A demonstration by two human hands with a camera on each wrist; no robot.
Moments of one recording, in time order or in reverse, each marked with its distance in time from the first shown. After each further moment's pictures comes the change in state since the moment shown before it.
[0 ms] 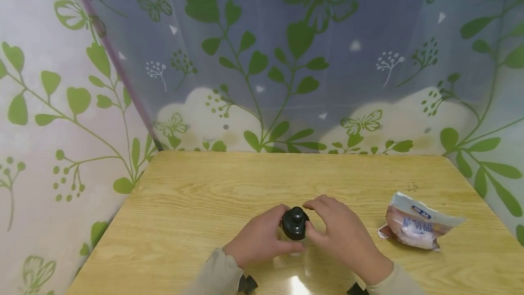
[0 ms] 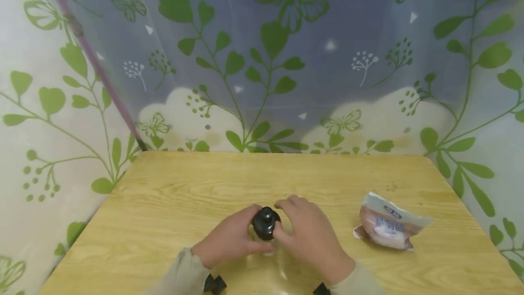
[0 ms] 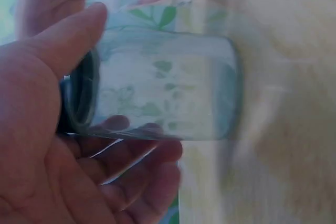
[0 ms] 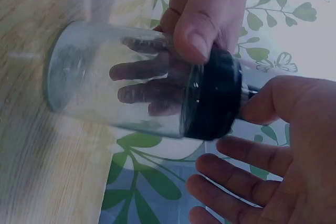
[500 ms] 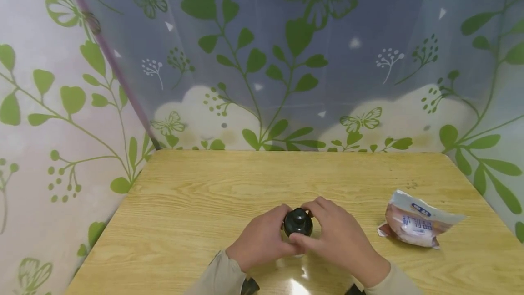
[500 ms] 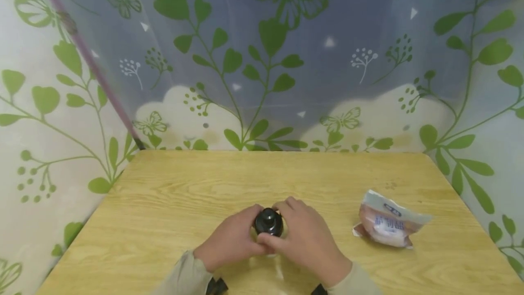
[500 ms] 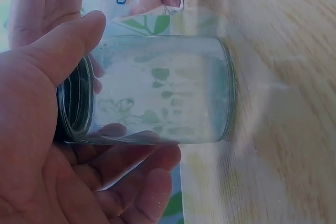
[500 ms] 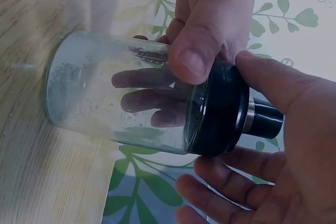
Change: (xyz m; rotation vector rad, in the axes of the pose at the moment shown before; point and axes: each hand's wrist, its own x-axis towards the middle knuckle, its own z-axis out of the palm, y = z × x) left_hand 0.004 0.005 0.011 0.135 0.095 0.019; right_hand -0.003 -0.005 0.003 -0.014 -0.099 0.072
